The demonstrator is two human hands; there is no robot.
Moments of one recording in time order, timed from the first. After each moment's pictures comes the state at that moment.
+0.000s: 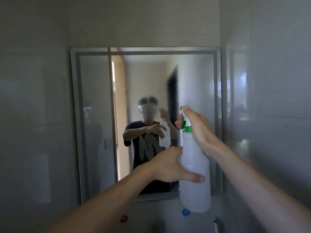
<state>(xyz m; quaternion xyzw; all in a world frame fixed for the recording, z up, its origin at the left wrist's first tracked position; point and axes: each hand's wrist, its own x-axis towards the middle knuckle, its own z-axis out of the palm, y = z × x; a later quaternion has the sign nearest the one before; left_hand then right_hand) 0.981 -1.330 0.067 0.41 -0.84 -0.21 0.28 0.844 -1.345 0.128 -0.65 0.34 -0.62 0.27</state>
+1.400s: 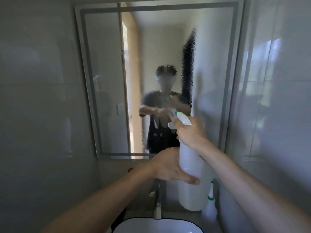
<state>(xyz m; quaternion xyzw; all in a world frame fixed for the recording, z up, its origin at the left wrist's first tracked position) 0.959 -1.292 -0.034 0.49 -0.79 -0.25 0.27 0.846 -1.337 0.026 -0.67 0.45 -0.52 0.29</state>
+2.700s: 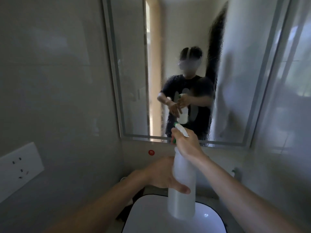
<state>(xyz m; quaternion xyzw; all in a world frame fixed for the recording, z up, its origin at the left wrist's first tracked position) 1.025 -1.248 -0.101 0.57 -0.75 -0.27 0.20 0.912 -1.317 -0.059 -0.66 0.40 -0.47 0.42</state>
